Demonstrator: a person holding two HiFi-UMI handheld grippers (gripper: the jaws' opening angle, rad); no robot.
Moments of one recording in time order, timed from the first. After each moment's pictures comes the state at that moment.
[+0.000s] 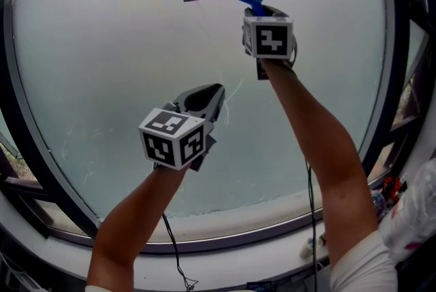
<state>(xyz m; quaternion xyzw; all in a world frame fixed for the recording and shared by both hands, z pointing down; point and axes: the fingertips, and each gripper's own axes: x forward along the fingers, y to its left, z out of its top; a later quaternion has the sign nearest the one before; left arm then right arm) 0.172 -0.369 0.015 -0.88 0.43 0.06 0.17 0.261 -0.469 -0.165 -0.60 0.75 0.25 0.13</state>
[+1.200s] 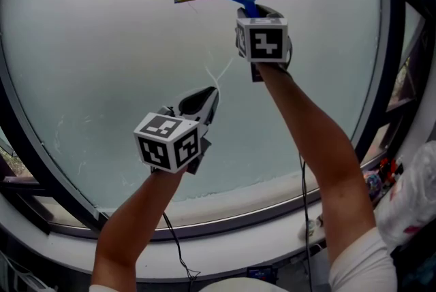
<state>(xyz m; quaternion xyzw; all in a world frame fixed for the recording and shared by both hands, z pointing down) 0.176 -0.365 0.074 -0.89 0.43 0.05 0.11 0.266 -0.469 -0.099 -0.60 0.76 0.21 0.10</state>
